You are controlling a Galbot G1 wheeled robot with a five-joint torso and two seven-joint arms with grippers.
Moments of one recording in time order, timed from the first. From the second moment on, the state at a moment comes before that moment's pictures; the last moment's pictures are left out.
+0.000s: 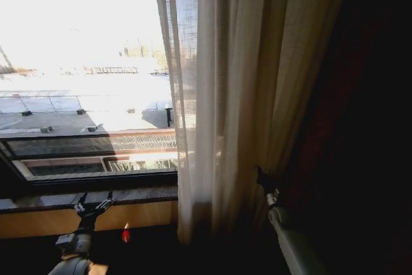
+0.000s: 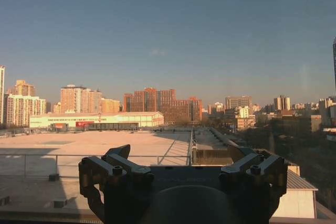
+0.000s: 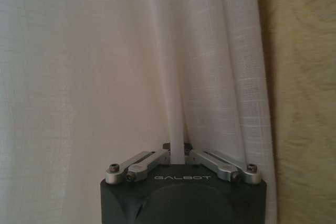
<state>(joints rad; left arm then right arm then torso) 1.47 -1.26 -0.87 -1.75 -0.39 -0.24 0.07 -0.95 1.22 0.59 1.26 0.31 0.18 0.01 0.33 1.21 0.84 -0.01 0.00</state>
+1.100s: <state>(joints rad) 1.47 -1.26 -0.87 -1.75 -0.39 -0.24 0.07 -1.19 1.19 0.57 1.58 0.38 0.12 -0.11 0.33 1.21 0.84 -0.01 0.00</state>
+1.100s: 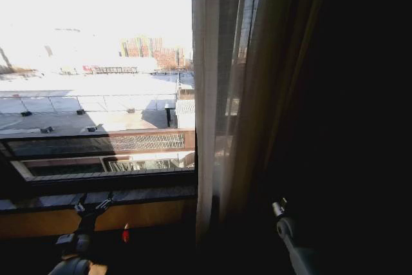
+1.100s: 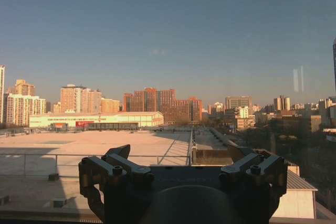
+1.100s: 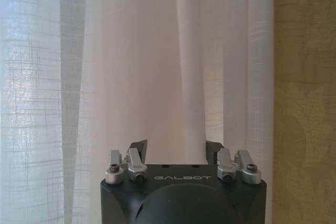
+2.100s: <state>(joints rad) 1.47 -1.26 -0.87 -1.75 -0.39 -0.24 0.07 -1.22 1.21 0.57 1.61 0.33 0.17 -0.18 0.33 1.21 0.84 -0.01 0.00</state>
